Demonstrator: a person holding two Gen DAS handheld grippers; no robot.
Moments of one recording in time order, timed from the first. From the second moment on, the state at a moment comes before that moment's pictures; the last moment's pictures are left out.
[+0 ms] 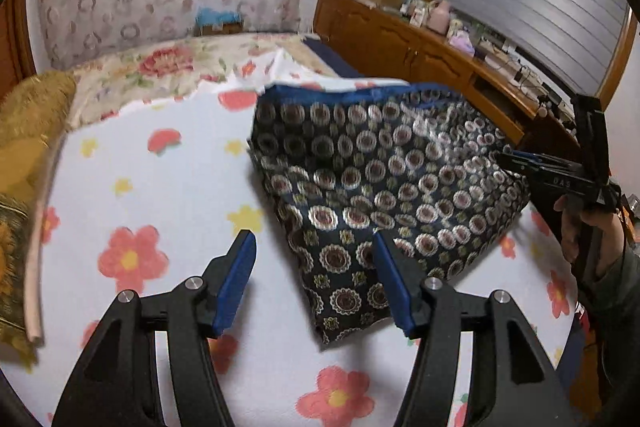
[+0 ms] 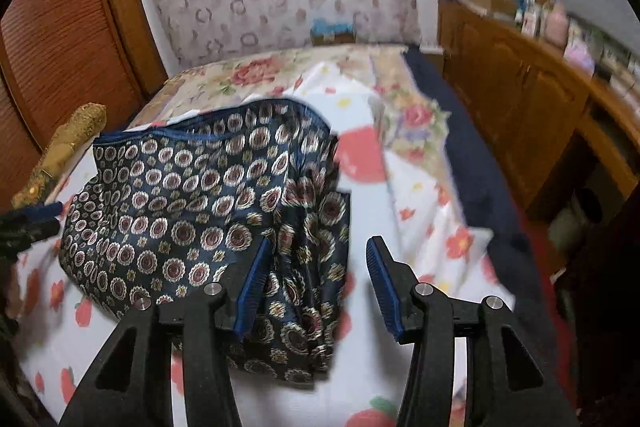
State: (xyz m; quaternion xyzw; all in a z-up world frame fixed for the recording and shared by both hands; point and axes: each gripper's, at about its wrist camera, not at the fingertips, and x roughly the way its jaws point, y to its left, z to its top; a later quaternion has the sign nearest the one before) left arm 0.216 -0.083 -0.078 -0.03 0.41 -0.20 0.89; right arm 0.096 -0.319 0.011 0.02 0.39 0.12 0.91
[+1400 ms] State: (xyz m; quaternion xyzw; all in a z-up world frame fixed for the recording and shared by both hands) left arm 0.114 -0.061 -0.064 -0.04 0.41 -0.27 0.87; right arm 0.022 -0.324 0.009 0.02 0.41 0.23 0.88
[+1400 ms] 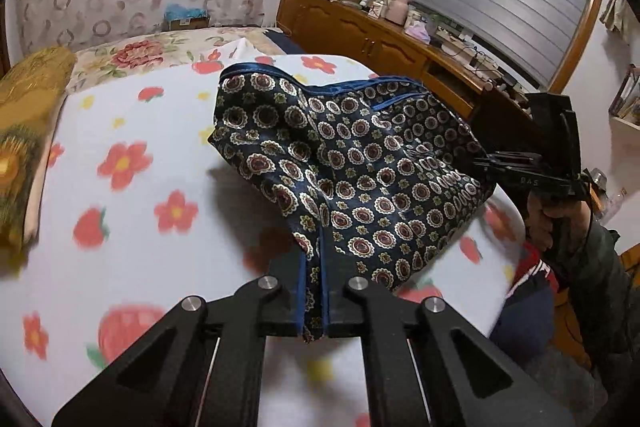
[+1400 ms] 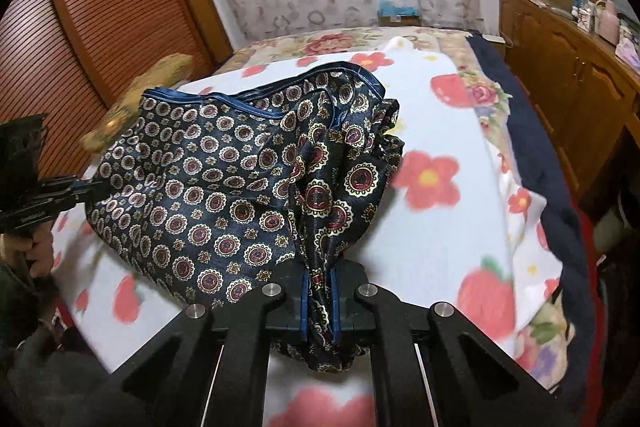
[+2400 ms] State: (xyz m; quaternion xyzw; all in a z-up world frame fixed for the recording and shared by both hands) left arm 0.165 -0.060 -0.077 -0.03 0.42 -0.20 0.89; right arm 0.084 -0.303 0.002 -0.02 0.41 0.17 0.90
